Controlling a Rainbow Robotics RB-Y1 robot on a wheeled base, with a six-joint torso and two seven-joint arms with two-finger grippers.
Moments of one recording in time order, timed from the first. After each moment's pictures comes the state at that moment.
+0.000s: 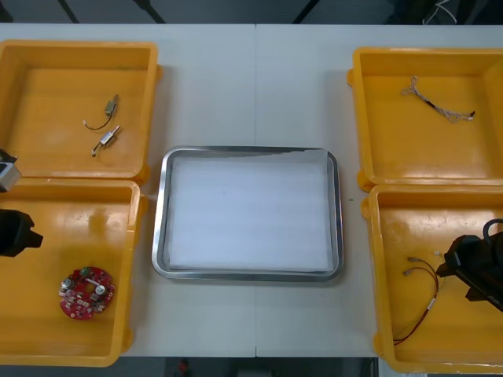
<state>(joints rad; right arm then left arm) 0.06 -0.95 -0.01 -2.16 -1.01 1.60 0.37 0.03 1.44 -0.16 -2.04 1.21 1.12 -1.11</state>
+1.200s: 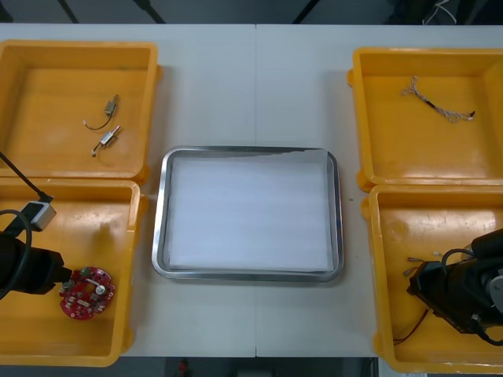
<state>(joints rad) 0.14 -0.81 0.17 -2.12 -0.68 1.43 0.37 0.03 1.43 -0.39 -2.07 1.11 0.93 -1.11</state>
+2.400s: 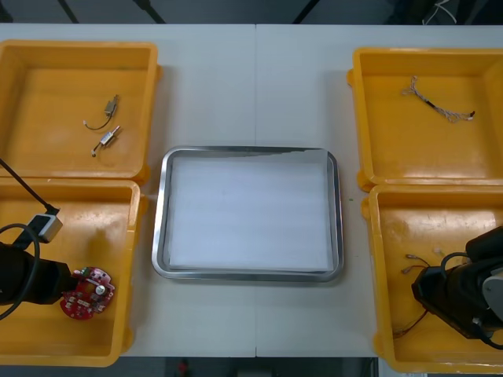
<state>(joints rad) 0.12 -0.80 0.18 -2.15 -0.64 1.54 0.37 0.03 1.40 -0.47 -2.03 1.05 0.84 -1.11</state>
